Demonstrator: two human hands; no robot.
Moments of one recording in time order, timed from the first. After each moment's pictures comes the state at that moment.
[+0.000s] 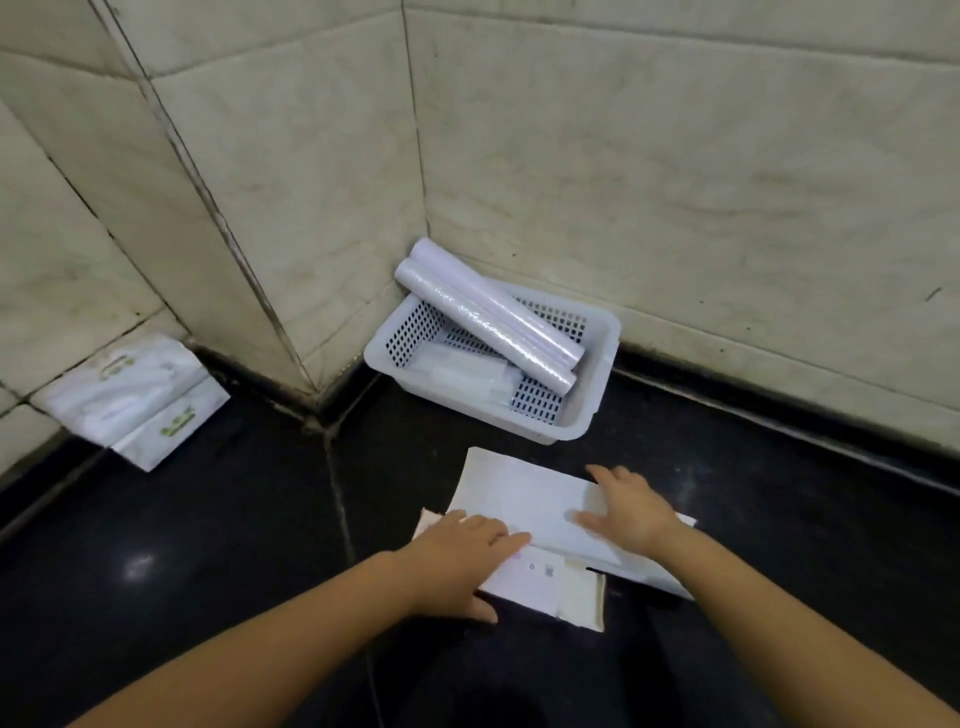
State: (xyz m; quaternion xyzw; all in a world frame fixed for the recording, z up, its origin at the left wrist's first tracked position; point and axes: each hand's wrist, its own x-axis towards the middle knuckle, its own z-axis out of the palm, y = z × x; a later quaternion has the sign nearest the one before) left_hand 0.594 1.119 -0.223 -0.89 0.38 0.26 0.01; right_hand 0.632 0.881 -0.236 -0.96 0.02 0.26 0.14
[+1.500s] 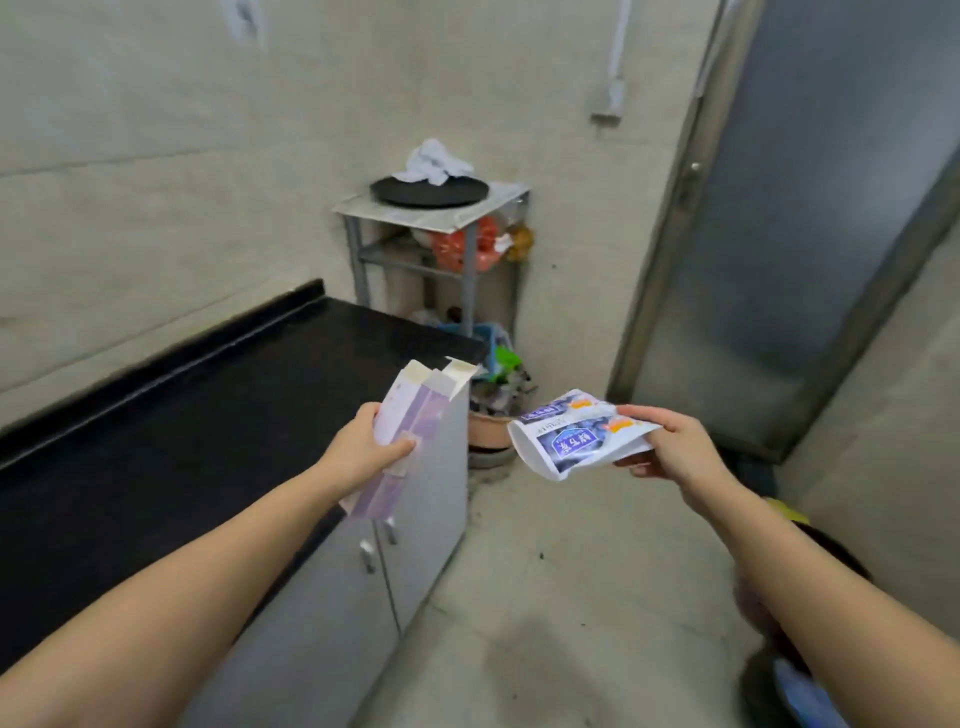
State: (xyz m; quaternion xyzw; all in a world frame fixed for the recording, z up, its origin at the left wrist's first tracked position) left_hand 0.097 0.688 -0.112 -0.66 0.64 0.30 -0.27; right_hand -0.258 0.716 -0.086 -0.47 0.65 -0.42 0.42
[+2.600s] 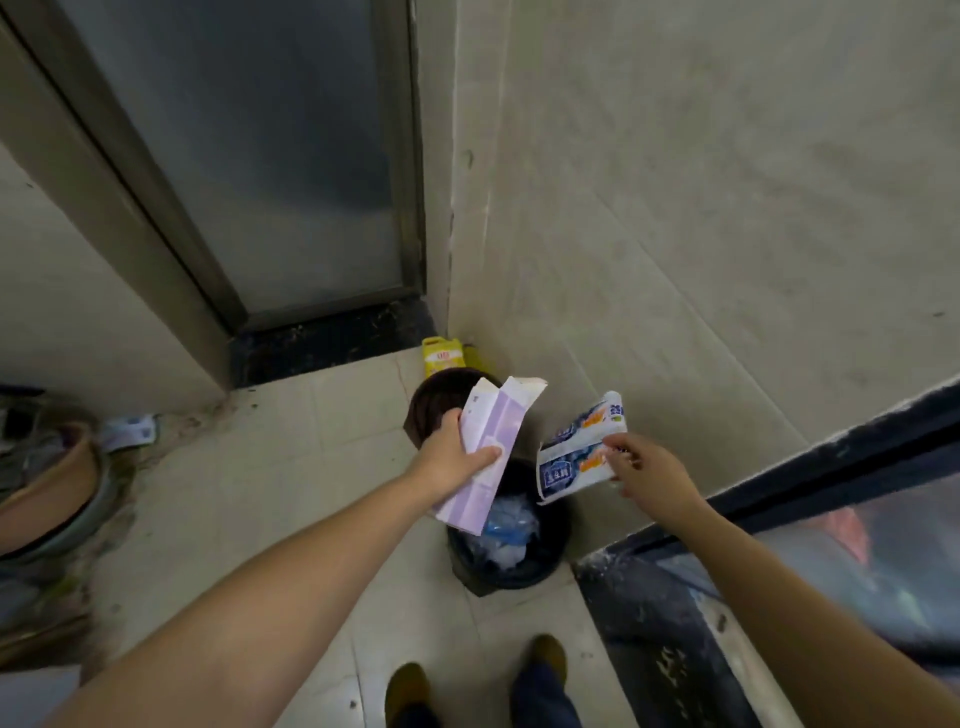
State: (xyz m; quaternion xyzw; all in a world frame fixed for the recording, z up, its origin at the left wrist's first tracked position) left_hand -0.652 0.601 -0.275 -0.34 0.80 0.50 0.02; right_hand -0.802 0.813 -0.248 -0.20 0.90 -0.29 0.27
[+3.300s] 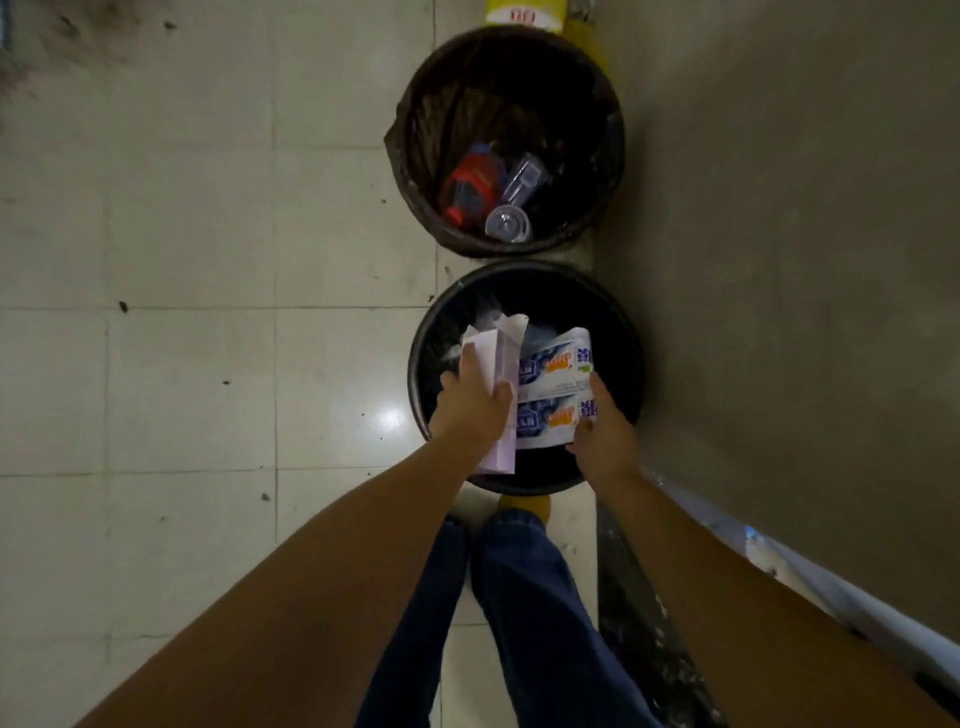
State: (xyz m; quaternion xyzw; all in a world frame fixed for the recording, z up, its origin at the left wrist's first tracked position) left_hand -0.749 0.686 -0.738 -0.60 0.64 0.45 0.15; right_hand -0.864 0.785 -0.721 -0.13 0.85 -0.19 0.47
